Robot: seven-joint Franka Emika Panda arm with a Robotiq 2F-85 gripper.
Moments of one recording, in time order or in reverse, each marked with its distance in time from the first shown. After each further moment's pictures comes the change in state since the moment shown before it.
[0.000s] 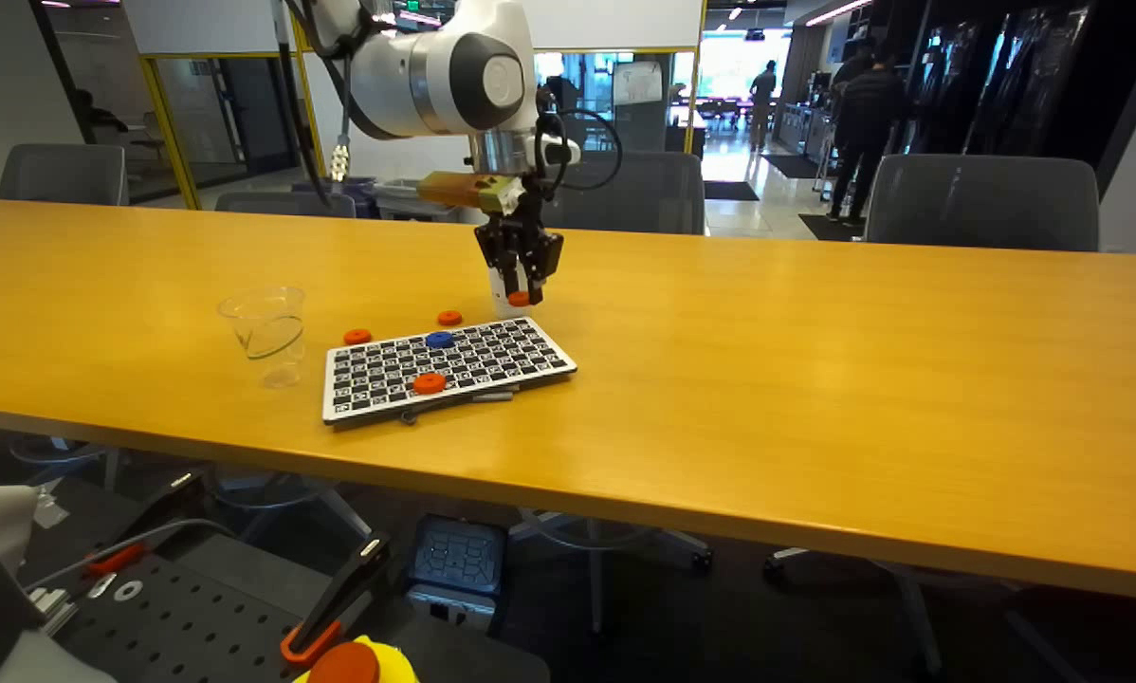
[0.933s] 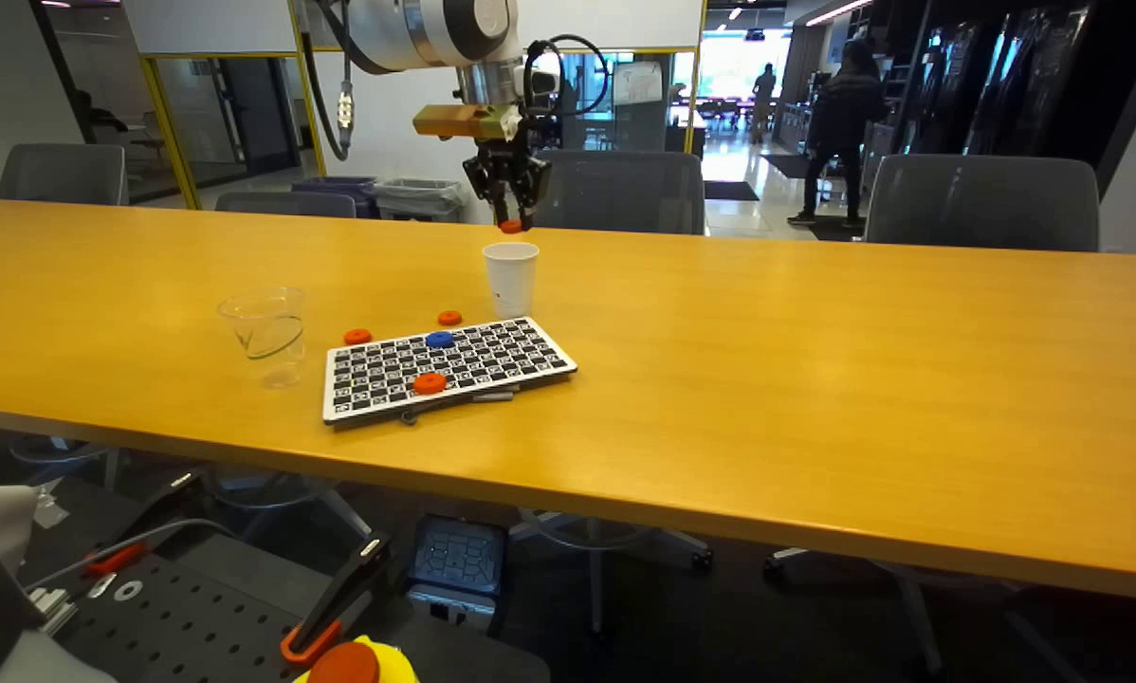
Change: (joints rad) arm 0.050 0.036 0.040 0.243 0.016 -0.109 -0.067
